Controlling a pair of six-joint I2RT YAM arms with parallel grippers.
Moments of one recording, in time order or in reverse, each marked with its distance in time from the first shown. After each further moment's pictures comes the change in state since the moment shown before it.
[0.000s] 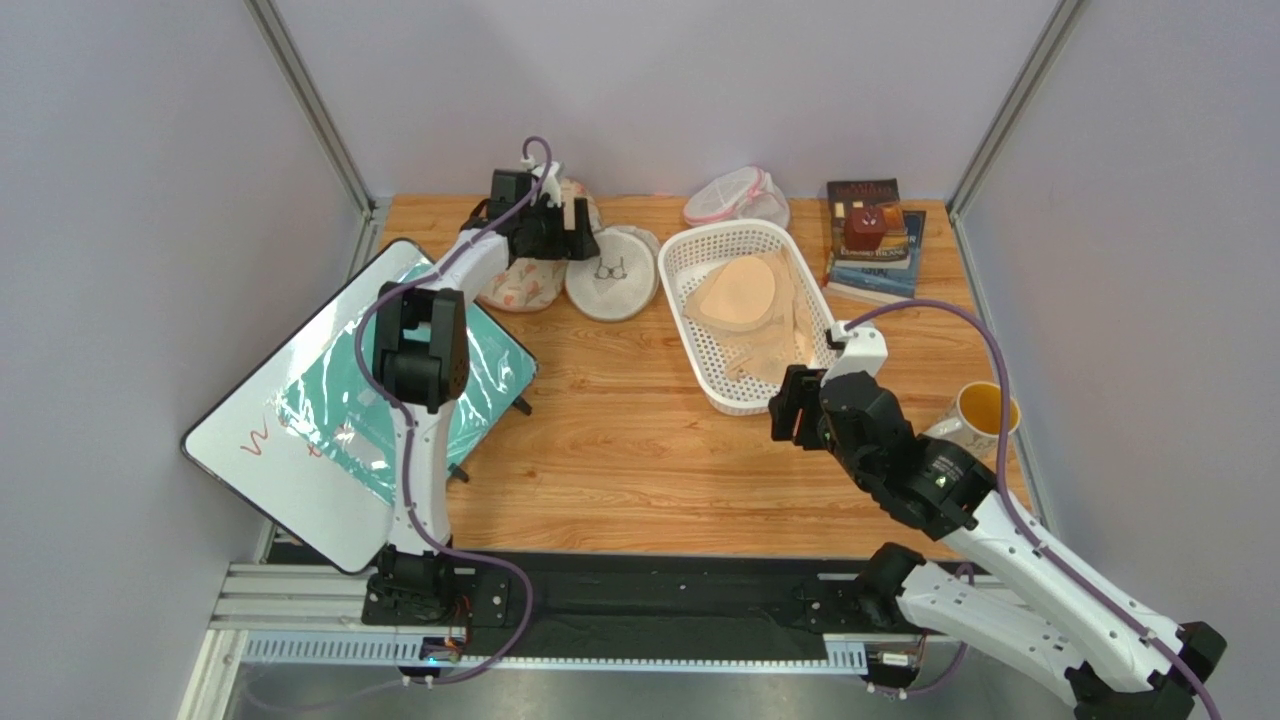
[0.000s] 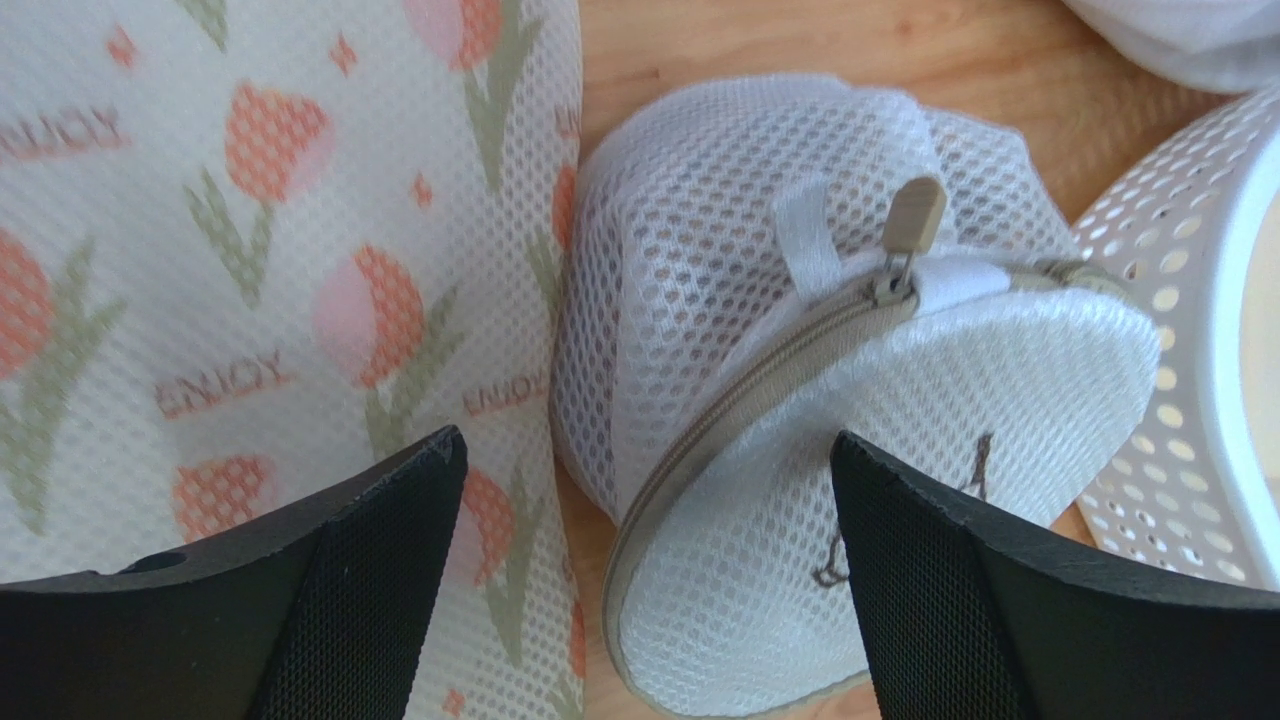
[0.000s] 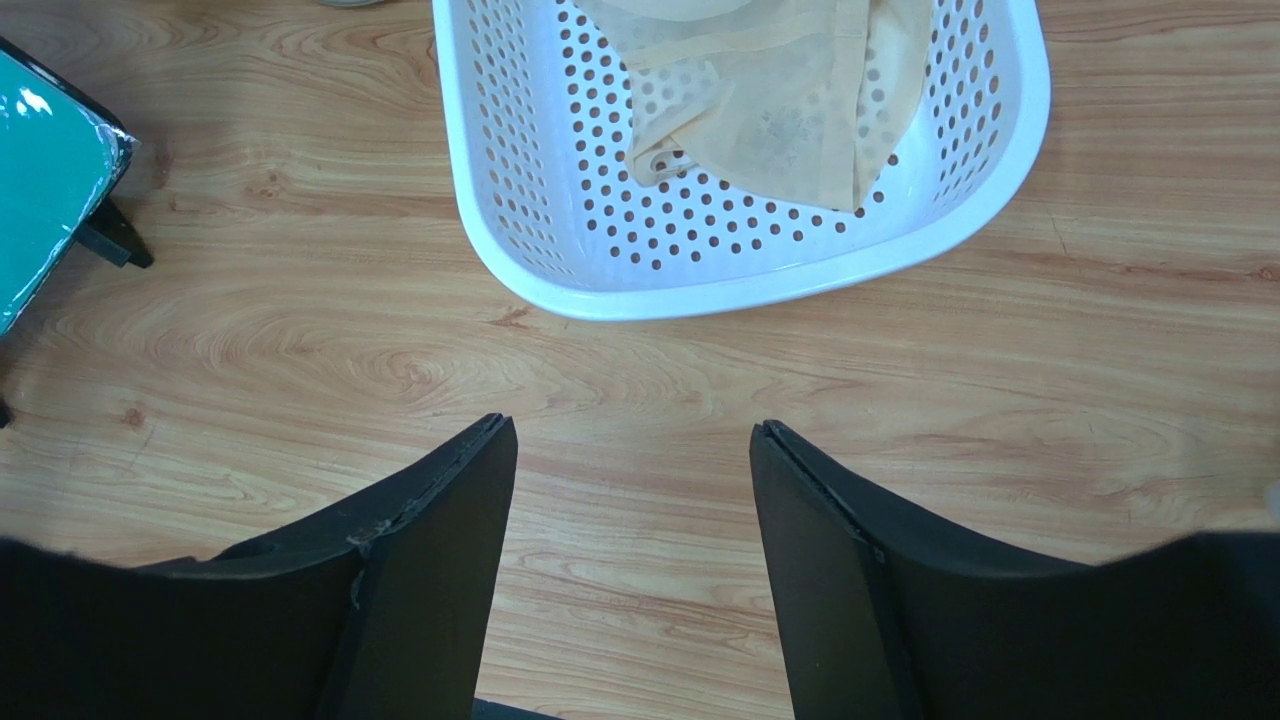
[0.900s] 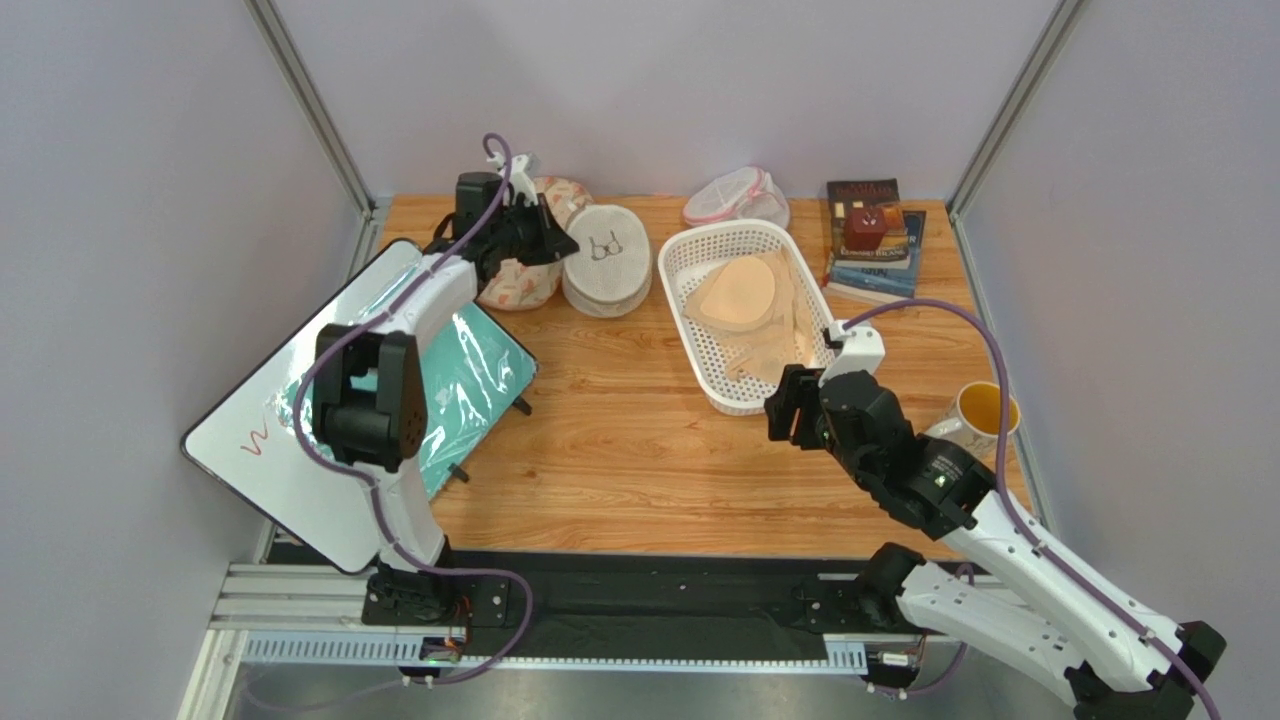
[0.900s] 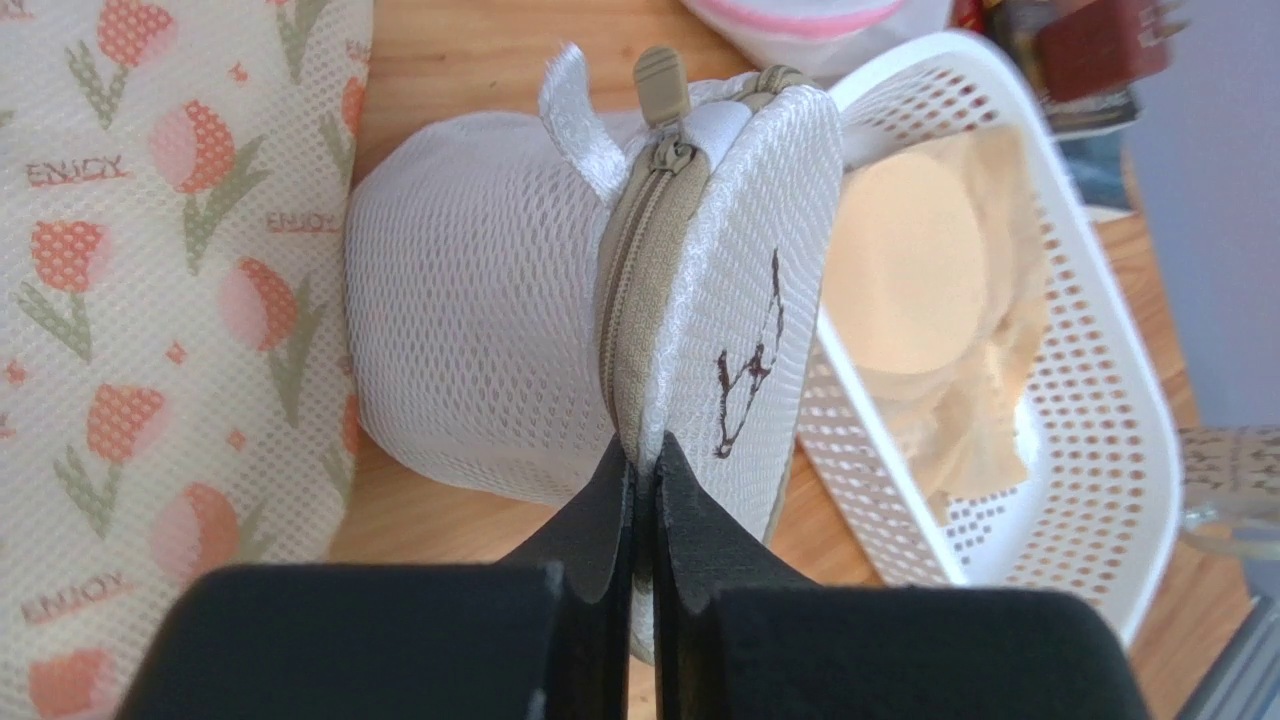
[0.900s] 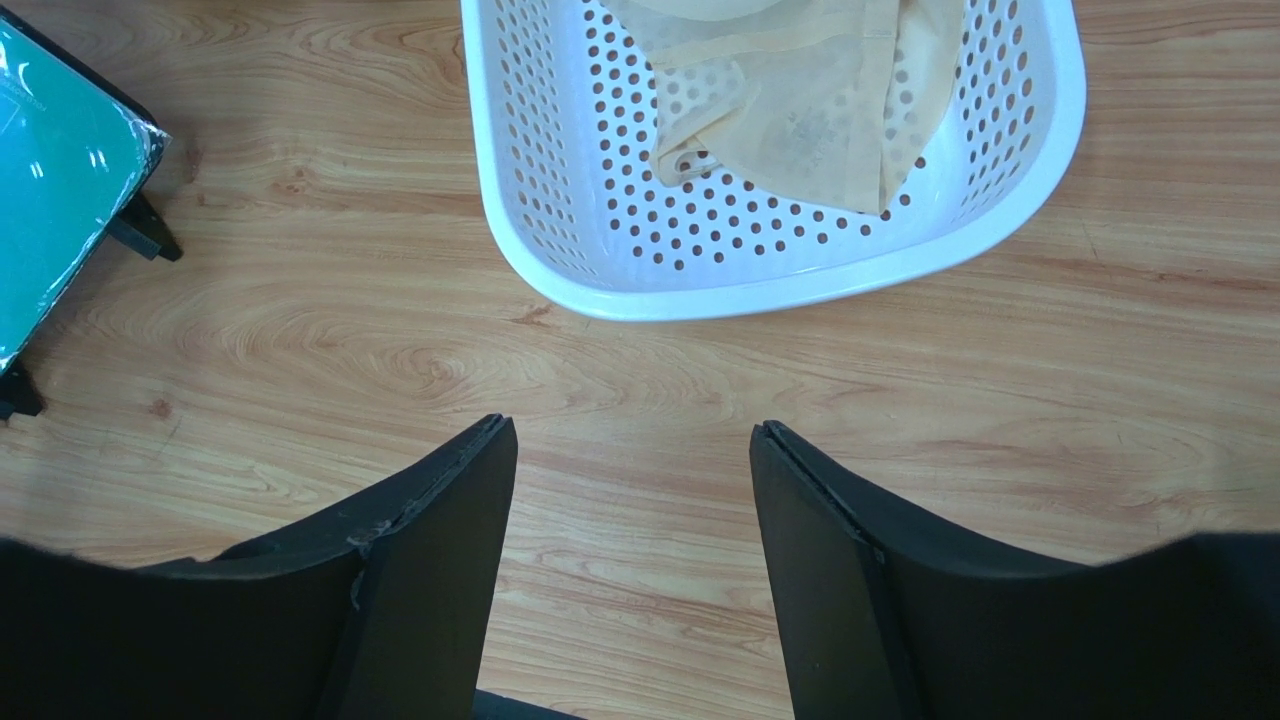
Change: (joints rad) left arm 0.000 -0.422 -0.450 0.175 0.101 -0.200; right arm 0.000 0.005 0.000 0.019 -0.027 0.001
